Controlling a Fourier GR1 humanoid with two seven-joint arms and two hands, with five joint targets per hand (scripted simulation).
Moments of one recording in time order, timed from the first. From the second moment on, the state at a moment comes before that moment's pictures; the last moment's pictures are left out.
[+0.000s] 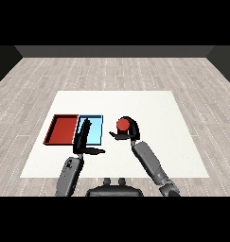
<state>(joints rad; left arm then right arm) -0.07 0.00 -0.18 -1.61 0.03 0.05 -0.26 -0.44 -0.02 0.34 -1.26 -0.17 -0.40 -0.29</state>
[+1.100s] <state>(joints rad) -0.22 0.00 -0.39 -1.31 0.19 0.20 -0.31 -0.44 0.00 0.47 -1.31 -0.23 -0.52 -0.30</state>
